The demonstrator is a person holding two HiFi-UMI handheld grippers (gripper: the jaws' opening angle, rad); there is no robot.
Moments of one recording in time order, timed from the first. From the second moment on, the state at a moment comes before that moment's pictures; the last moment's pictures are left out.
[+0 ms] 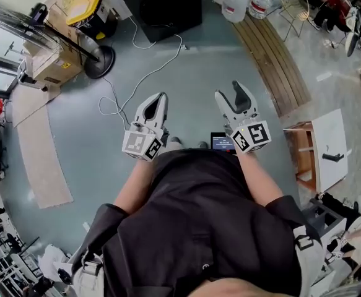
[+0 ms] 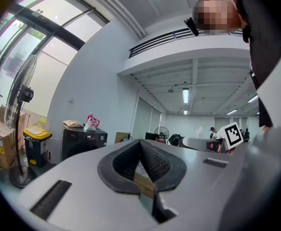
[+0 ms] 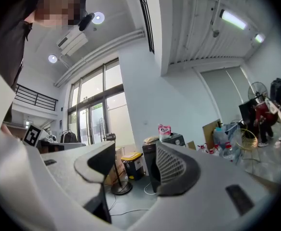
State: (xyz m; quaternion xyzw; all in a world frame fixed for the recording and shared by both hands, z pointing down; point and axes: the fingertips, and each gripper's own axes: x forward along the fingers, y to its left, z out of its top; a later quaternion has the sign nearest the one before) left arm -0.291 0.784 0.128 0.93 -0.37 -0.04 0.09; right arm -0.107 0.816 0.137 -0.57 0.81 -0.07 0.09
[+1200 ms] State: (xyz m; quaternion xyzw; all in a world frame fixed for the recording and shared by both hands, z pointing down) left arm -0.211 0.660 0.152 0.93 -0.35 -0.05 0.12; right arm -0.010 0.730 0.152 -0.60 0.79 -0.09 0.04
